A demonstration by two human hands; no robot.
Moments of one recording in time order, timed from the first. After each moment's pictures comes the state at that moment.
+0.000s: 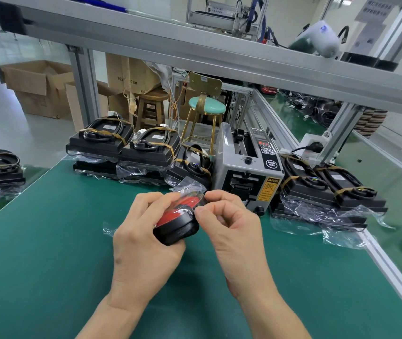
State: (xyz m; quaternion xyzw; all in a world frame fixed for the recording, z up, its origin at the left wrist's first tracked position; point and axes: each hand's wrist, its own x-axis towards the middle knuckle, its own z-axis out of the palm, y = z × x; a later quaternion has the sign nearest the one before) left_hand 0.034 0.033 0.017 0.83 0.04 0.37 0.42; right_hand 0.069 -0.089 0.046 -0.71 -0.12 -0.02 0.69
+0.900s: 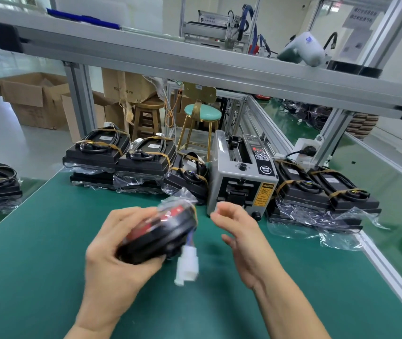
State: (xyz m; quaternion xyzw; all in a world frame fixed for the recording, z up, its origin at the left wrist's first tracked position) left_hand 0.025 0.063 0.005 0.74 -0.03 0.38 0.55; right_hand 0.097 -0.116 0.032 -0.69 -0.08 0.13 0.71
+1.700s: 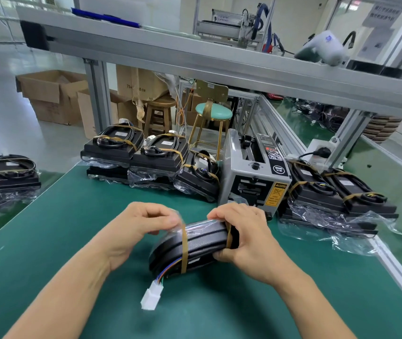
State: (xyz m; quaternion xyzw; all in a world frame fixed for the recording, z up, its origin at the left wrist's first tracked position) left_hand 0.058 0.097 0.026 0.74 0.01 -0.03 0.67; right_hand 0.113 -0.129 0.025 -0.89 -0.36 -0.05 0.27
